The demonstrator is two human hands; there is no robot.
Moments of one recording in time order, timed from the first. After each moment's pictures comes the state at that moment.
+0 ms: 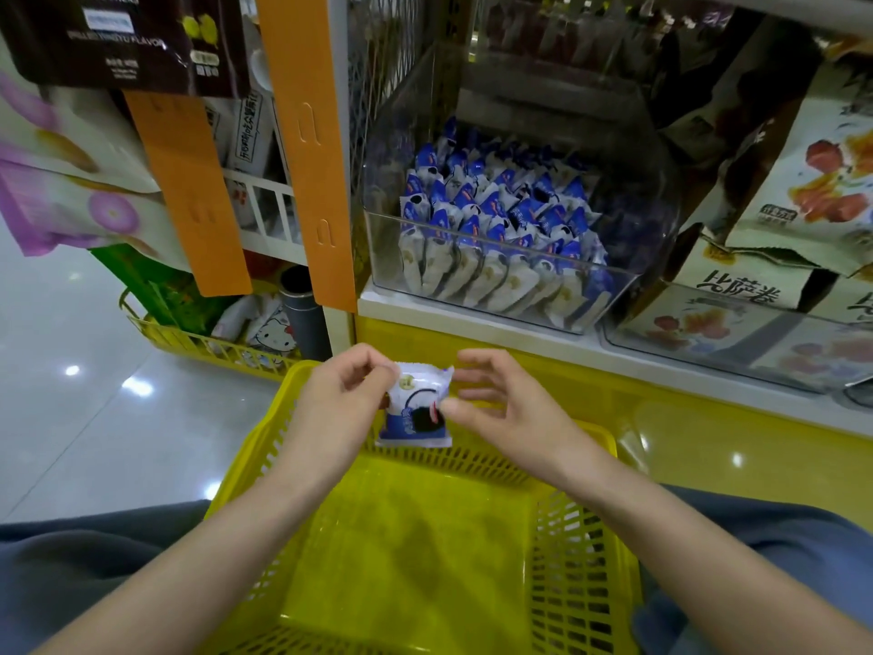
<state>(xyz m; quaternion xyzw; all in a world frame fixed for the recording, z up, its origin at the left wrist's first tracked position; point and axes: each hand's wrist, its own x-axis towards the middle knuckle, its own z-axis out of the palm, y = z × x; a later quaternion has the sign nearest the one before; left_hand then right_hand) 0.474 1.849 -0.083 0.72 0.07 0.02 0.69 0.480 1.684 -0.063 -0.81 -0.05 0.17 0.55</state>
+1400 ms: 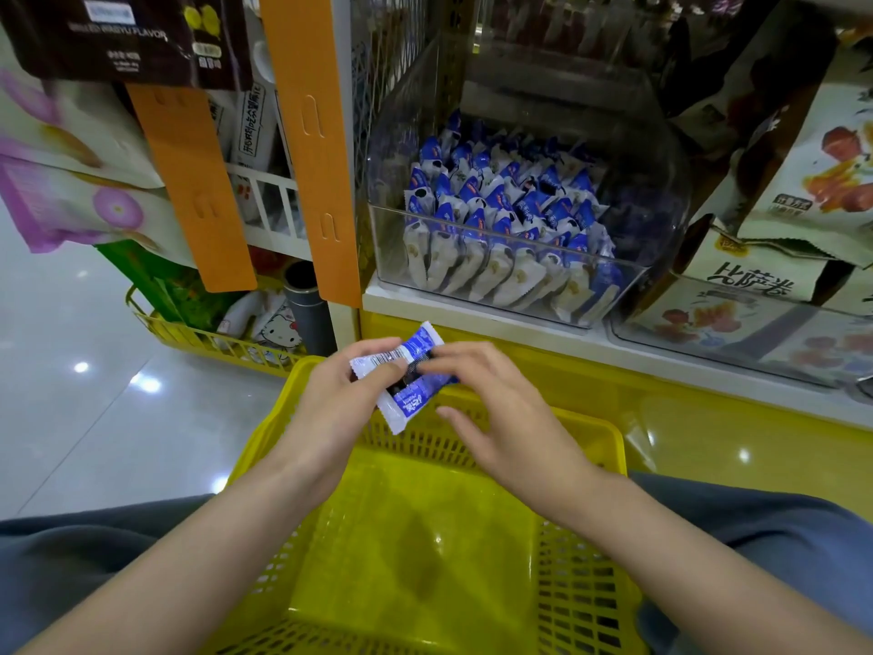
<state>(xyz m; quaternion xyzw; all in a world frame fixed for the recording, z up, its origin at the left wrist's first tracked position) 0.473 1.850 -0.079 0.63 0.17 -0.05 0.76 0.472 1.688 -0.068 -0.90 -0.30 -0.02 0.33</state>
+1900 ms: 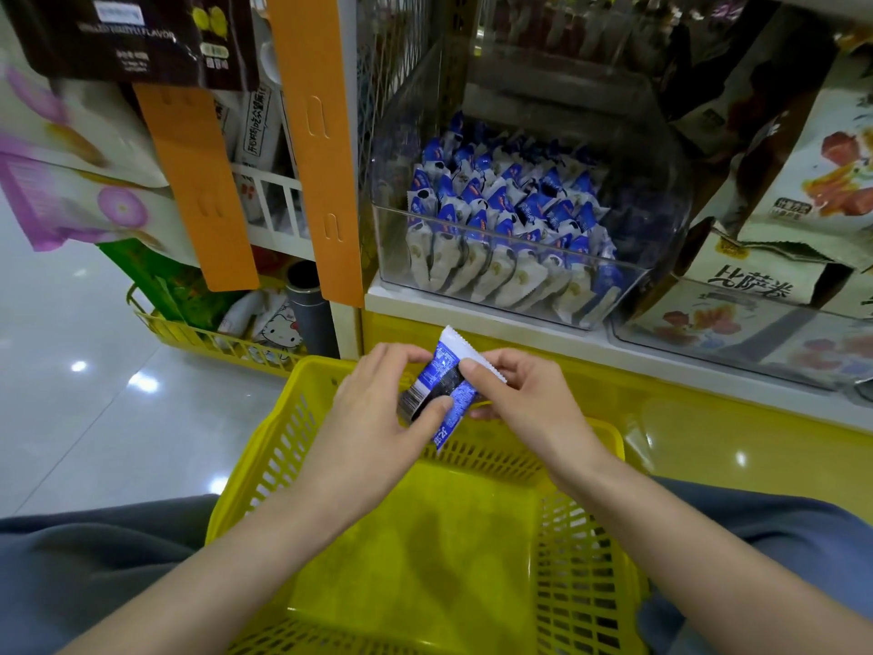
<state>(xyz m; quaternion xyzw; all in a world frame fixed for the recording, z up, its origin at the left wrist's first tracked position) 0.458 1.843 -0.088 0.90 -0.07 0.08 0.43 0.486 1.691 -0.067 -0.76 0.04 0.12 0.64</state>
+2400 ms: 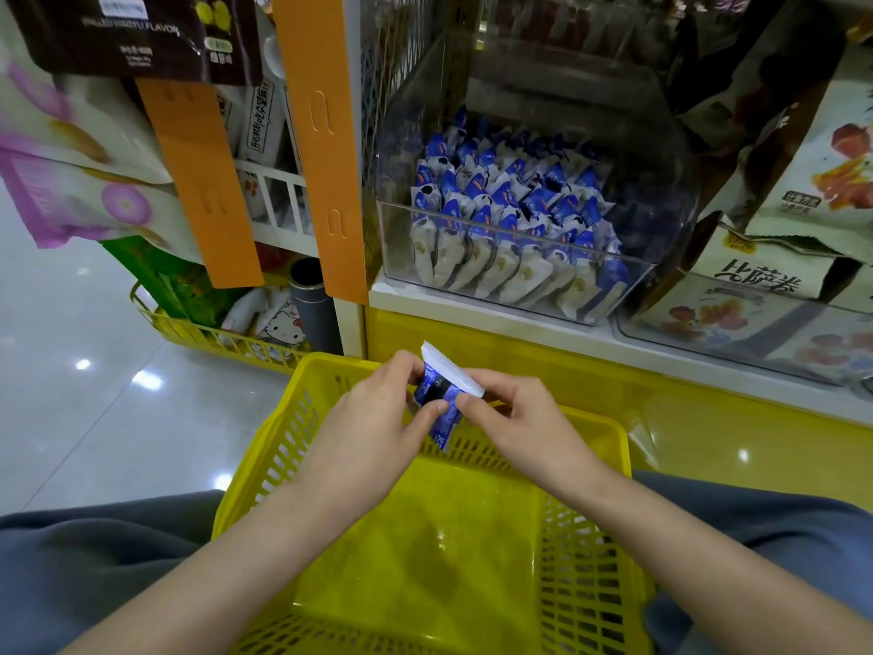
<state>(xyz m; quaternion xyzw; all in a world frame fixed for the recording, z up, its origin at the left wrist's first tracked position) 0.455 1.845 -0.087 0.92 -0.07 0.02 0.38 0.472 1.691 -0.075 -0.84 -0.09 0.12 0.53</state>
